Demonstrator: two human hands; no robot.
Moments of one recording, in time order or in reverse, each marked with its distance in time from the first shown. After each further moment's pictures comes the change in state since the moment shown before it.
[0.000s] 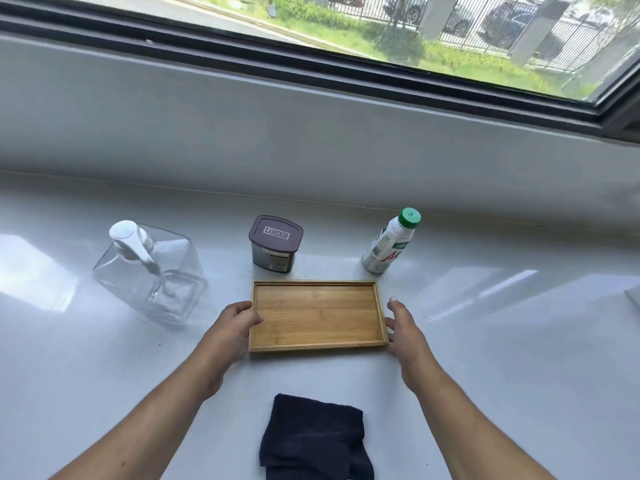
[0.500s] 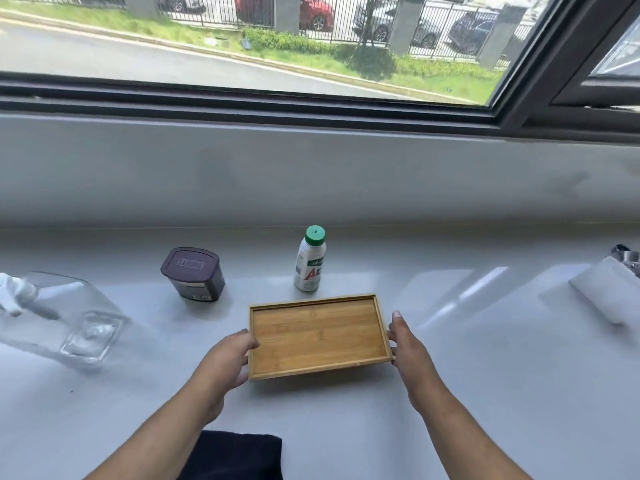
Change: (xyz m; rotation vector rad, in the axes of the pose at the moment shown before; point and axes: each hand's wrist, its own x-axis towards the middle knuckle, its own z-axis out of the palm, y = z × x) left_hand -0.027 0.030 0.157 0.084 -0.027 0.001; right_hand 0.006 0.000 -0.155 0.050 0.044 -0.062
